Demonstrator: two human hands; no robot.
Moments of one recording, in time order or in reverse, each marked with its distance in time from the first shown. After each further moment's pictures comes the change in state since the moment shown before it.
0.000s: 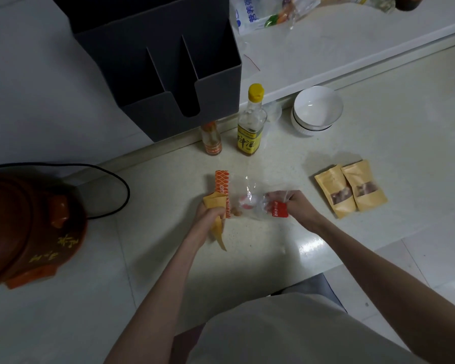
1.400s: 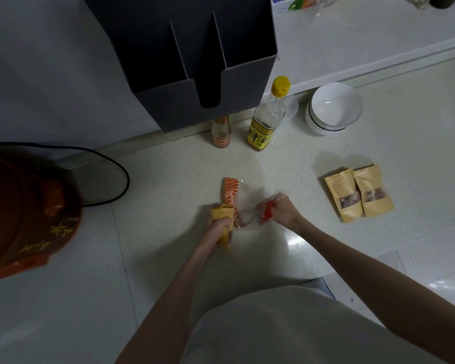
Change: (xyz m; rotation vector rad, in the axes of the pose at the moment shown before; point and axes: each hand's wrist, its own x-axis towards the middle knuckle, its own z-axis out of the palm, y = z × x) left_hand -0.001 -0.037 0.012 -0.169 0.075 -0.258; right_hand 0.030 0.001 0.047 -0.378 -0.014 0.058
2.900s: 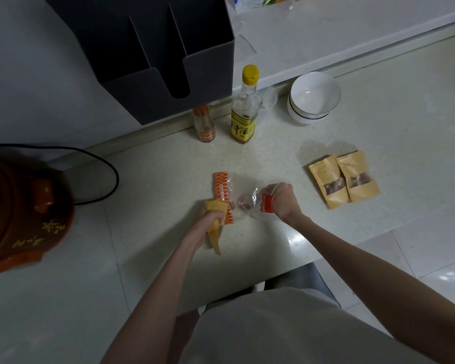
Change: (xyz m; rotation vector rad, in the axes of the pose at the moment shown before) left_hand -0.007 0.000 0.008 0.127 -0.122 0.009; right_hand -0.026 0.018 -0.017 -0.045 0.236 -0.085
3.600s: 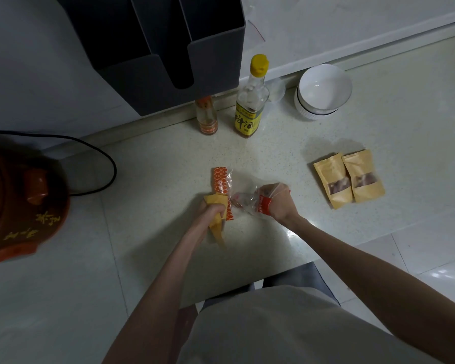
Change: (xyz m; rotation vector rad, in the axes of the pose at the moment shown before) left_hand 0.007 0.000 0.001 -0.012 0.019 0.054; right_hand -0.010 -0.014 0.008 0.140 -0.045 -0.093
